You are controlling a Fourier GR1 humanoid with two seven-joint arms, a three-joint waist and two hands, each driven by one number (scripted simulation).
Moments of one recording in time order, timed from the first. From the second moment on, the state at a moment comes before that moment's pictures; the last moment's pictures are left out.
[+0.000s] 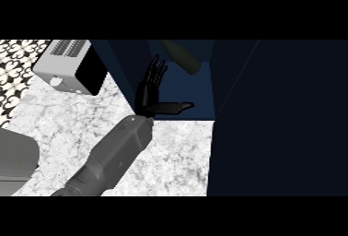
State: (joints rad) left arm -0.85 0.00 -0.48 -0.43 0.92 0.20 -0.82; right arm 0.10 -0.04 -0.03 -2.28 -0.16 0.25 0.30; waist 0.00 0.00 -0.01
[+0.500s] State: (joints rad) left arm -0.59 0.16 -0.61 -0.99 0.84 0.30 -0.63; right arm 0.08 -0.03 -0.01 -2.31 -0.14 0.23 0.34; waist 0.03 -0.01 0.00
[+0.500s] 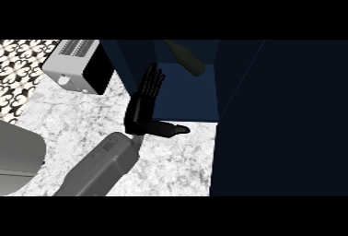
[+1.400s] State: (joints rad) left arm -0.09 0.47 -0.64 -1.85 0.70 0.51 -0.44; right arm 0.12 -0.15 0.06 -2.36 -0.15 0.38 0.38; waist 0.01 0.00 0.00
